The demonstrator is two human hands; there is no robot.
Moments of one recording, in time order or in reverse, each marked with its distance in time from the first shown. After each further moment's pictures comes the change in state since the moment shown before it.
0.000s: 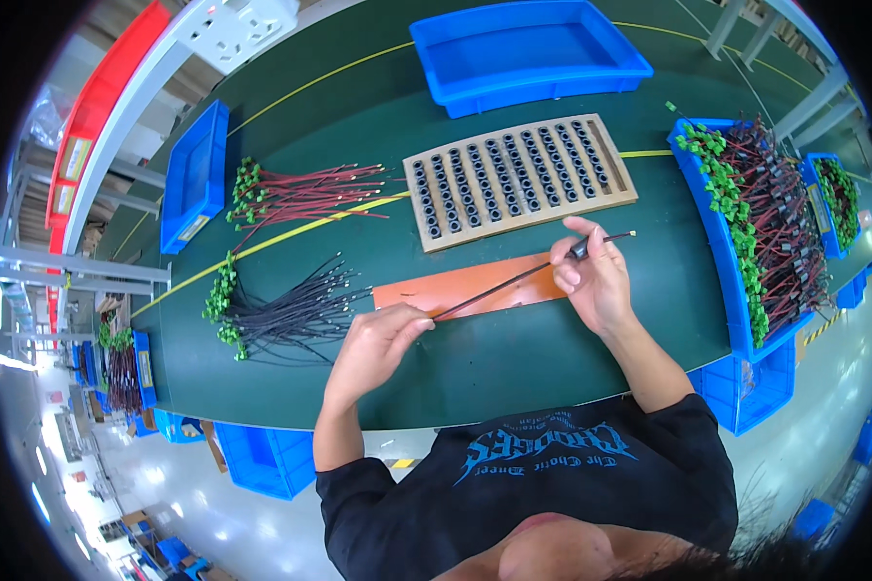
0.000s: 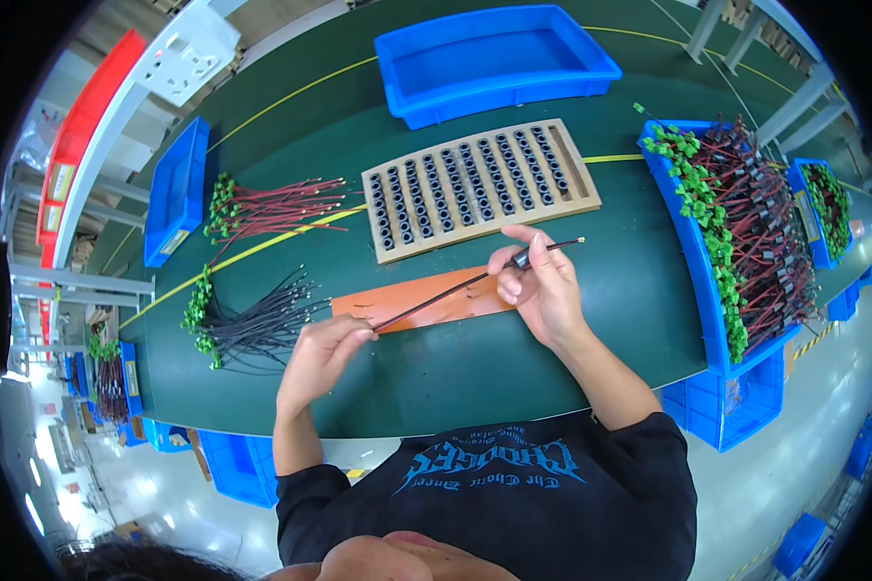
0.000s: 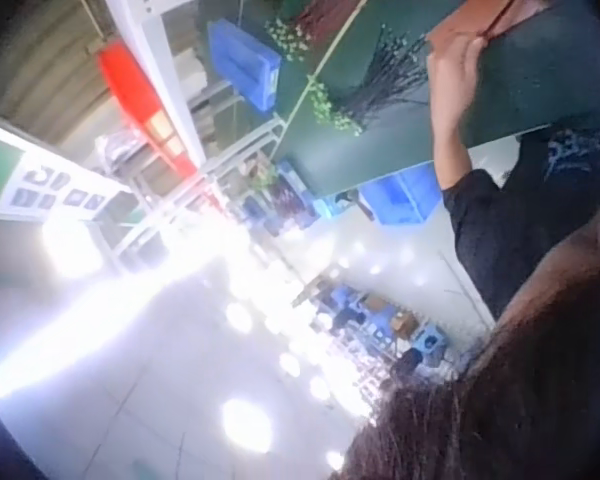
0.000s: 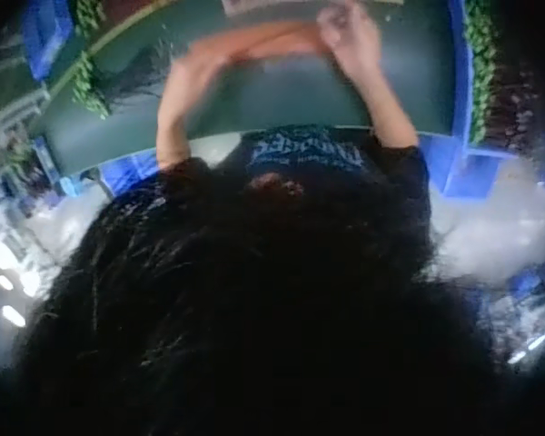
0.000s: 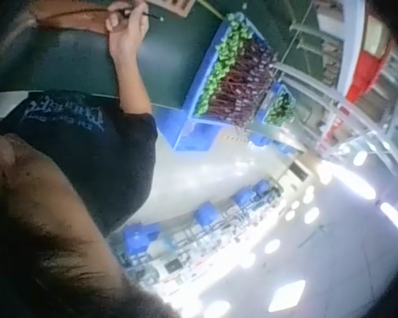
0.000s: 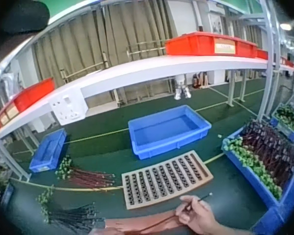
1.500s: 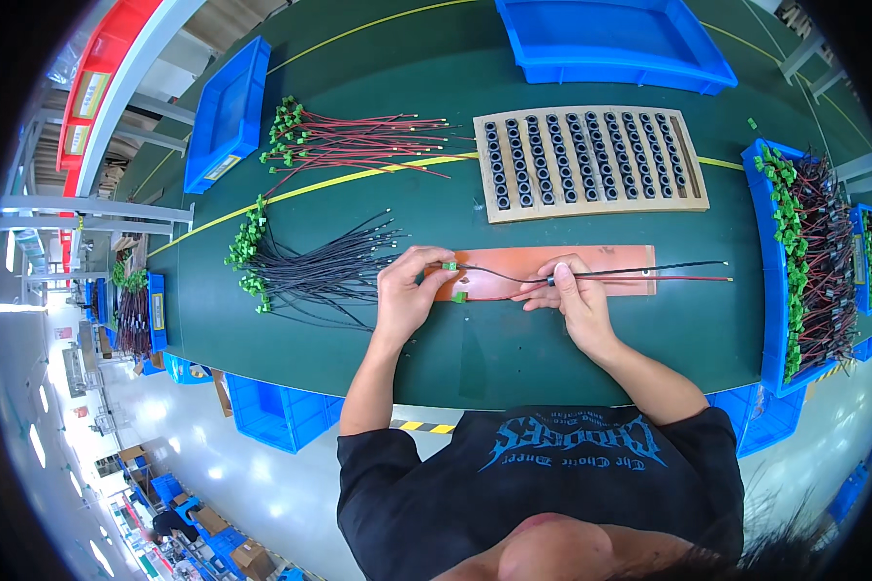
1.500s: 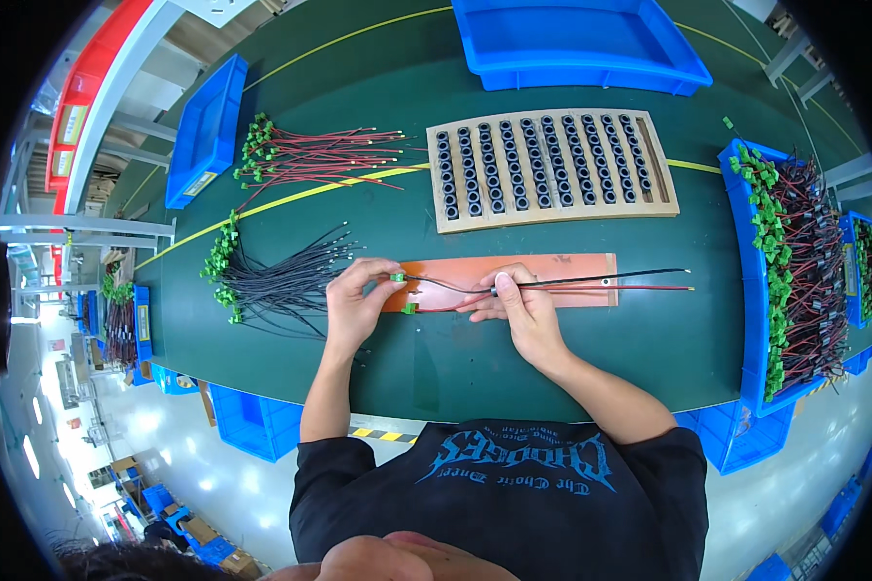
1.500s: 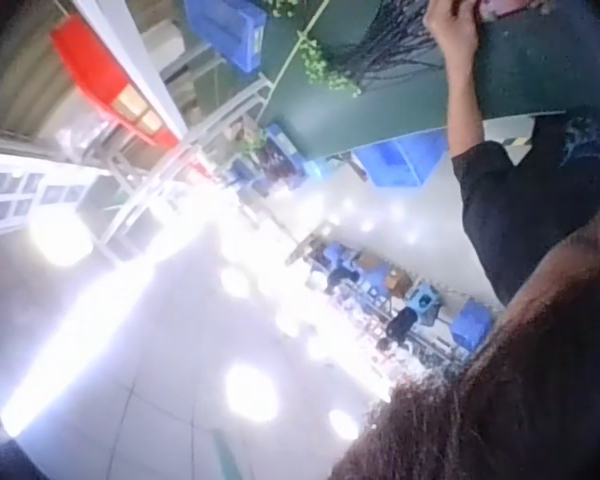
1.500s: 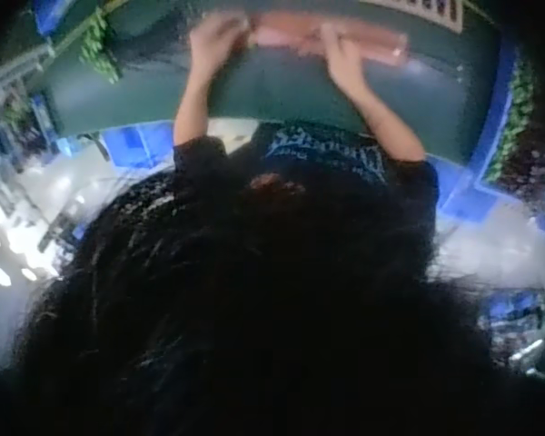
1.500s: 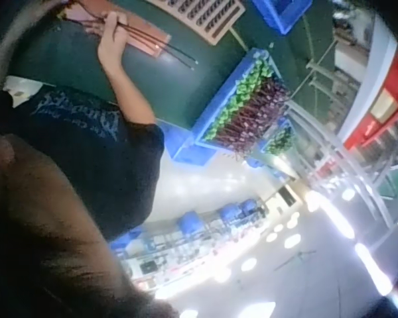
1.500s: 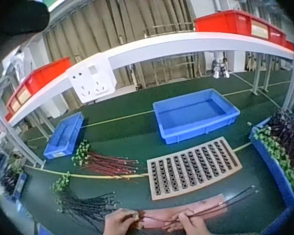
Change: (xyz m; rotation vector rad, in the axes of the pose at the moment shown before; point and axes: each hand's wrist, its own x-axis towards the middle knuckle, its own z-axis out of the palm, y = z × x) left_hand -0.014 -0.098 0.021 -0.133 0.371 -0.163; right_hand -0.008 0.101 0.031 -0.425 -0.004 0.250
